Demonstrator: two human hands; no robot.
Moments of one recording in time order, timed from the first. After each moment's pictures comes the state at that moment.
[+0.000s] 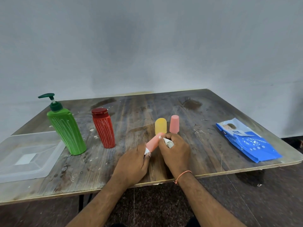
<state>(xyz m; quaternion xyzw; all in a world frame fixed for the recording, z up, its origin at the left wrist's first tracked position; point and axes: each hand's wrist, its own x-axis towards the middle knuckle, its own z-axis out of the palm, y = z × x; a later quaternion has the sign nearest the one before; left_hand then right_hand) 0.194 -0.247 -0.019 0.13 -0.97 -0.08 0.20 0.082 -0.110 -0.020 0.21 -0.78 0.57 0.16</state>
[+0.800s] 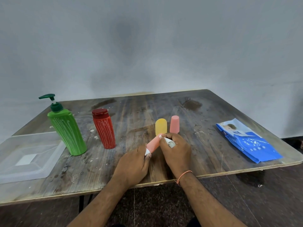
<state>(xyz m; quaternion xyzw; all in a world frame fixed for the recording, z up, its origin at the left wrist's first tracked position) 0.193 -0.247 -0.020 0.13 -0.97 -0.08 0.20 0.081 -0.108 -0.017 0.21 -0.76 0.61 0.13</state>
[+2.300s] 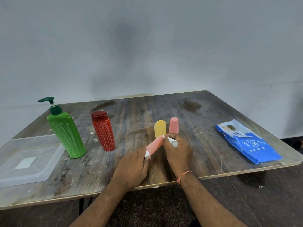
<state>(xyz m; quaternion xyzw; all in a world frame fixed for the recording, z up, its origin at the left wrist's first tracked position) 0.194 -0.246 -0.019 0.13 -0.97 -0.09 0.19 0.074 -0.108 -0.018 0.16 -0.74 0.64 0.11</state>
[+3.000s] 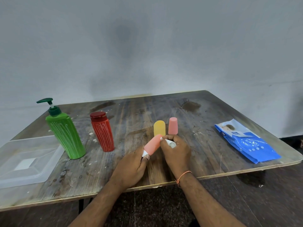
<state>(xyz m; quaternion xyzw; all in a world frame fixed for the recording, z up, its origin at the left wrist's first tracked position) 0.195 -0.253 -0.015 0.11 -0.97 -0.16 0.17 0.075 -0.109 -0.017 0.17 -0.73 0.66 0.10</state>
